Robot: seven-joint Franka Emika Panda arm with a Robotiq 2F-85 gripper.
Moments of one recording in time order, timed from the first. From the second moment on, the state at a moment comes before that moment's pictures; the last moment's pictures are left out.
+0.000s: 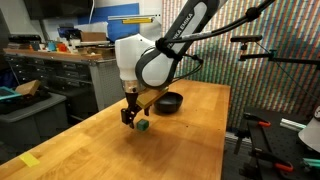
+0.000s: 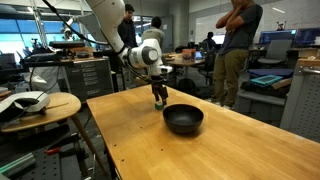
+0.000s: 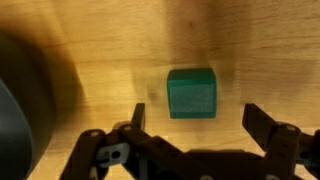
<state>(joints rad) 0.37 0.72 -0.10 -1.77 -0.16 2.49 0.59</state>
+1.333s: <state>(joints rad) 0.28 0.70 -0.06 -1.73 -0.06 2.40 0.54</state>
